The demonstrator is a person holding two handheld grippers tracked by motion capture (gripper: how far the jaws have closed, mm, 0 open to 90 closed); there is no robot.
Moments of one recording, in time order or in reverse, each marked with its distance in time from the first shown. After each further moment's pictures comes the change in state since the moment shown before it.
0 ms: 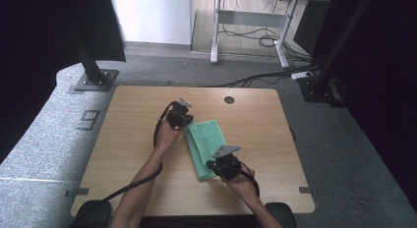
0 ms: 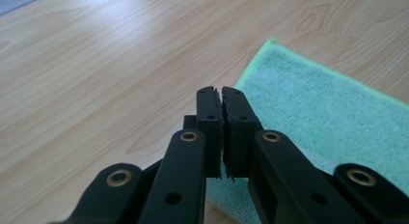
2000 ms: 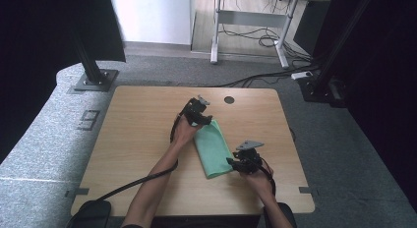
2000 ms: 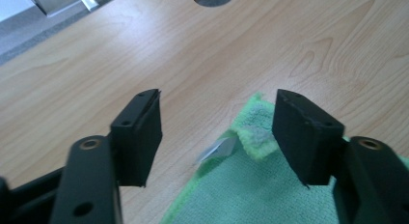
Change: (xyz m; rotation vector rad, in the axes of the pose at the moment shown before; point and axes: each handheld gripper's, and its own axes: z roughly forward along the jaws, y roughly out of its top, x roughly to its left) left arm -0.031 0.035 0.036 -0.030 0.080 0.053; right arm -0.059 -0.038 -0.020 0.005 -0.158 0.166
